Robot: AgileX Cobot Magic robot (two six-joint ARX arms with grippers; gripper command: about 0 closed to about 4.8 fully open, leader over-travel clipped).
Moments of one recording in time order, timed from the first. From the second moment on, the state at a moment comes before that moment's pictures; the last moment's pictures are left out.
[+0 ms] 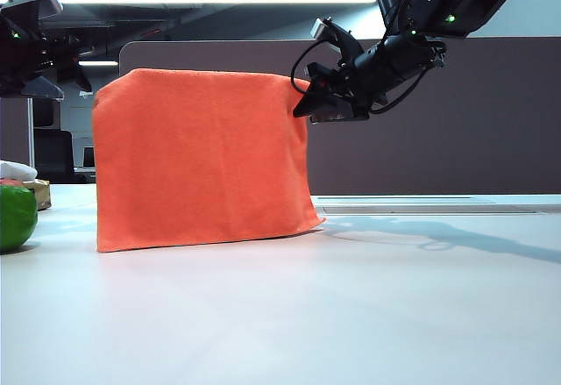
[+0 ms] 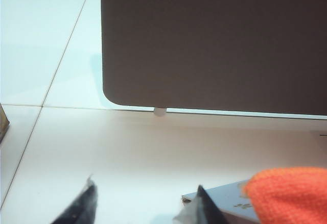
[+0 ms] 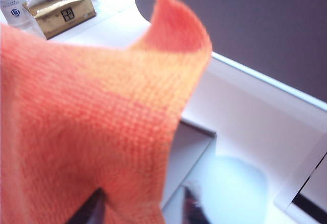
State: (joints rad) left arm 0.08 1.70 1.17 0.33 0.26 -0.09; right arm 0.31 2.04 1.61 0.07 -0.52 -0.08
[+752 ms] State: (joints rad) left arm 0.08 1.53 1.17 0.34 0.27 -0.04; right arm 0.28 1.83 1.61 0.09 -0.37 -0.11
